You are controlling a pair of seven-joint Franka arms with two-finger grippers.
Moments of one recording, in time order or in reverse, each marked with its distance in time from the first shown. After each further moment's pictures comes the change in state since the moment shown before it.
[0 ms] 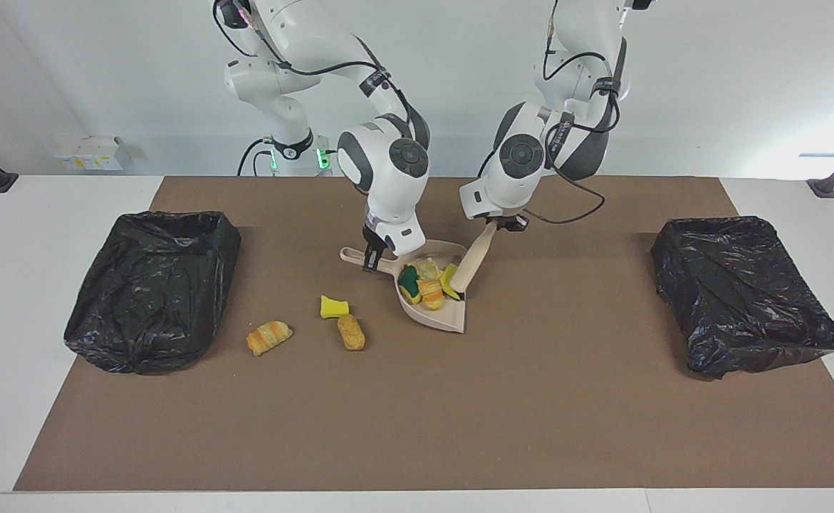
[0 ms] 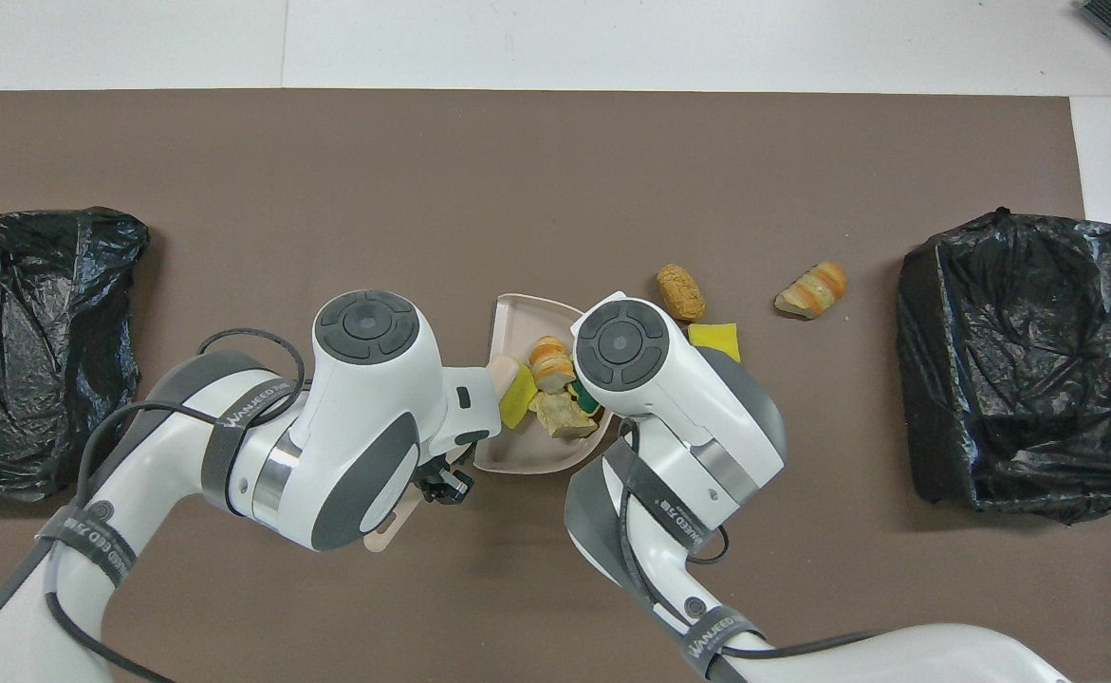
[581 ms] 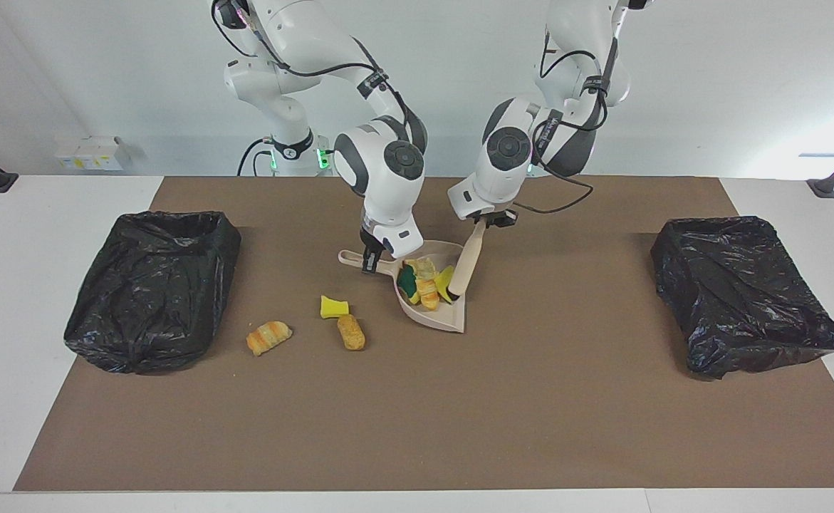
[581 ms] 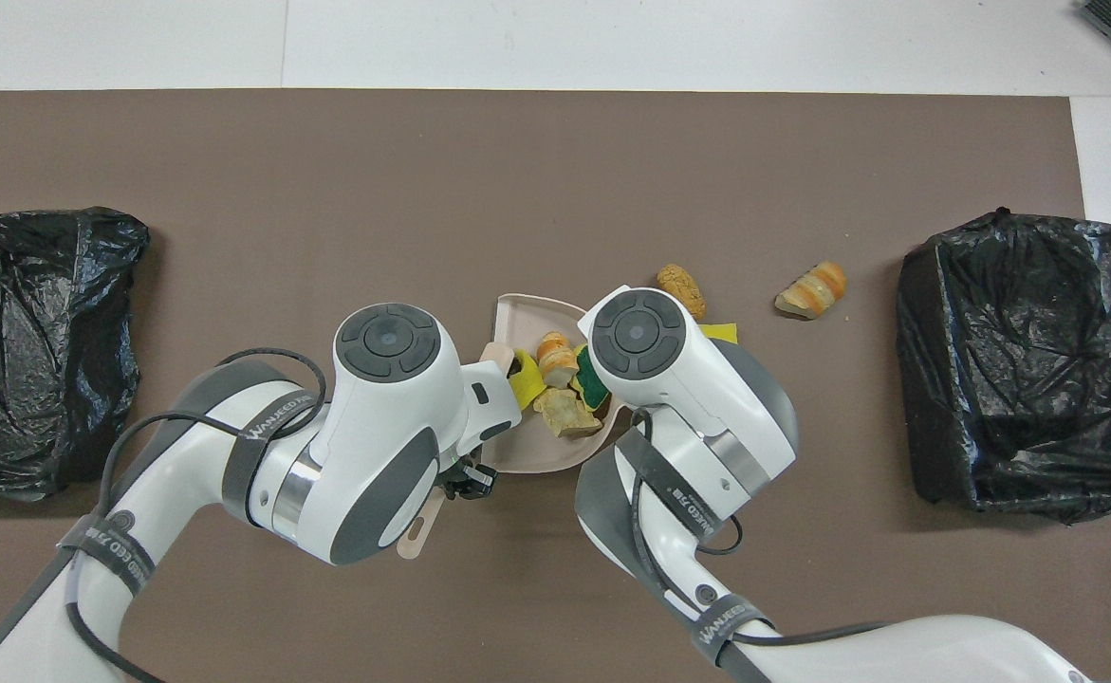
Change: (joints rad) left arm -0.040 -0.003 0.017 0.000 -0.006 0.049 -0.251; right arm -0.031 0.002 0.000 0.001 0.007 0.018 -0.089
